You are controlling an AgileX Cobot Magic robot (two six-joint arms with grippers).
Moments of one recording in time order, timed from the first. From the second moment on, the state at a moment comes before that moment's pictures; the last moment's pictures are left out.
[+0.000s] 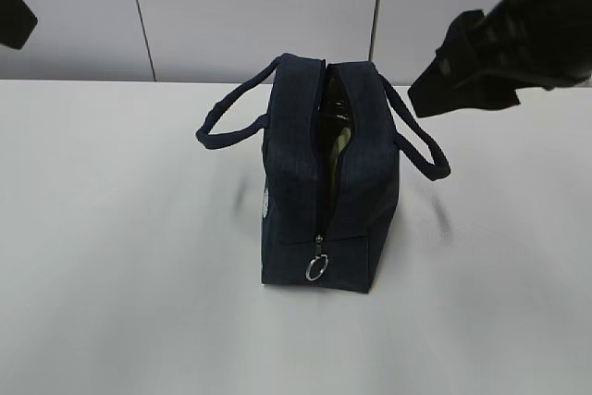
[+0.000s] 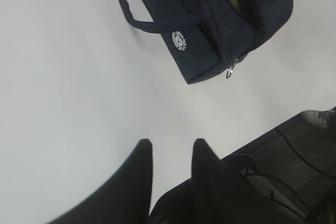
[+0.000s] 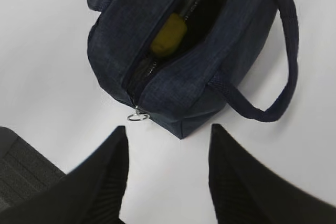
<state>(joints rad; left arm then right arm) -0.45 1.26 -1.43 -0.18 1.26 -0.02 0.44 1.29 -1.19 0.19 0.88 -0.13</state>
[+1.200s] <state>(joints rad) -0.45 1.13 -1.26 -0.01 1.21 -0.12 0.62 1.27 -0.59 0.11 0.26 -0.15</state>
